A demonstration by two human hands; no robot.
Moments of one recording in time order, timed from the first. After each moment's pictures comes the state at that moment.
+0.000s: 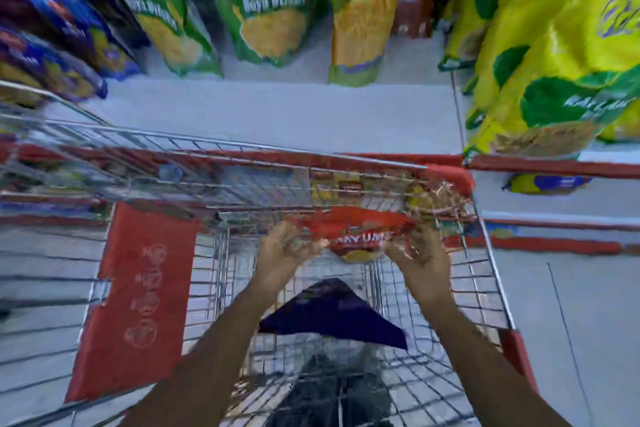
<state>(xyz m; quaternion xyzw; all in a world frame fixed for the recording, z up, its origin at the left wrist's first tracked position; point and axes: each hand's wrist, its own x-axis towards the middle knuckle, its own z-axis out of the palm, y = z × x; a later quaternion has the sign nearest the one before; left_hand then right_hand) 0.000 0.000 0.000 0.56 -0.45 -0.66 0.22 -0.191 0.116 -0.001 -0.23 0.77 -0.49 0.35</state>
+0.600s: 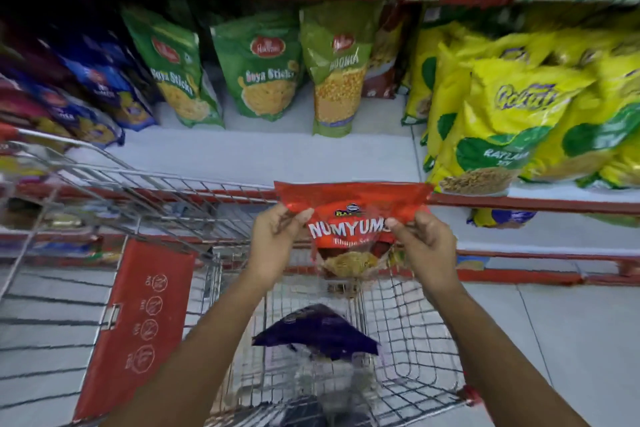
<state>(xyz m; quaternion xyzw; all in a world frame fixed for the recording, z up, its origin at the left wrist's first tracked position) -0.035 -0.012 0.126 0.42 -0.56 -0.61 0.36 -0.220 0.097 0.115 -0.30 0.69 -0.59 0.30</state>
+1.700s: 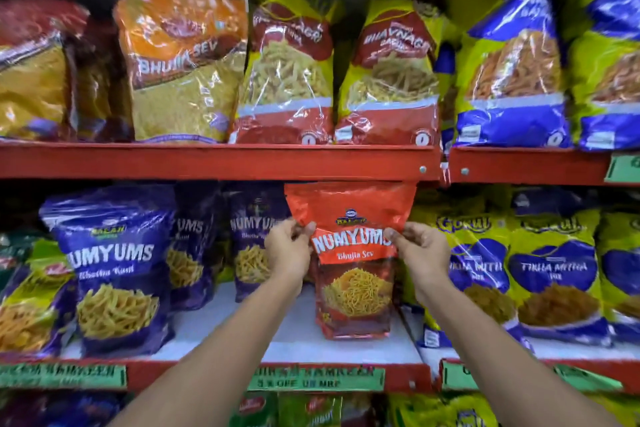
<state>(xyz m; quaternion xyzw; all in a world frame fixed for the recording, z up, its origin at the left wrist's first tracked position) -0.201 -0.209 0.500 0.27 -0.59 -0.46 0.60 -0.375 -0.122 0.489 -0.41 0.51 -0.75 0.07</state>
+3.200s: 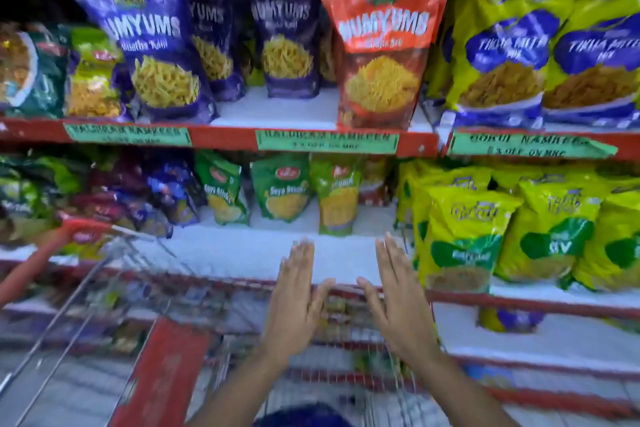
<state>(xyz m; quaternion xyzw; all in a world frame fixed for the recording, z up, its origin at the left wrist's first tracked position) -0.050 0.016 0.188 0.40 -0.84 -0.20 0.29 -0.217 0.090 0.186 -0.61 0.72 -0.32 -0.04</state>
